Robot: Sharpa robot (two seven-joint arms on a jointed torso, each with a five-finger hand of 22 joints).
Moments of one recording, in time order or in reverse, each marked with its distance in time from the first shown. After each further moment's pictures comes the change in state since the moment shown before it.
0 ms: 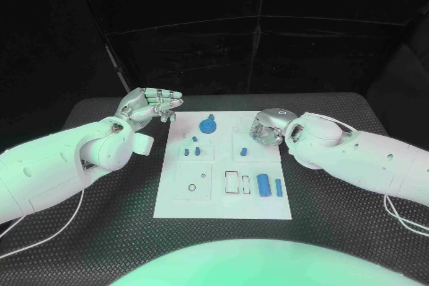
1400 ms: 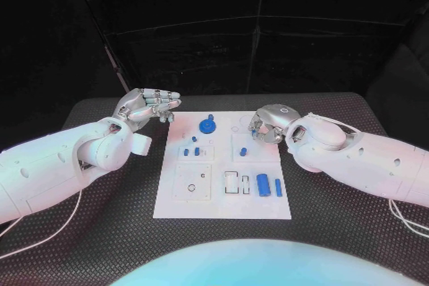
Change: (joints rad) left arm 0.000 -0.006 0.000 -0.005 0.001 0.002 -0.008; left_hand 0.006 0.006 0.001 -0.018 0.004 -0.016 0.016 -0.009 -0.003 -0.025 0.011 0.000 -0.002 -0.021 0.007 -0.022 -0.030 -0.001 -0.006 0.006 -0.005 -0.004; right arm -0.004 -0.041 -0.001 0.085 -0.042 -0.115 -0.039; right_hand -0.062 -0.003 0.025 -0.017 -0.005 0.019 -0.006 -0.009 0.000 0.008 -0.001 -0.004 -0.001 0.000 0.000 0.020 0.011 0.000 0.003 0.004 0.031 0.039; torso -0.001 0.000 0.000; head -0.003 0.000
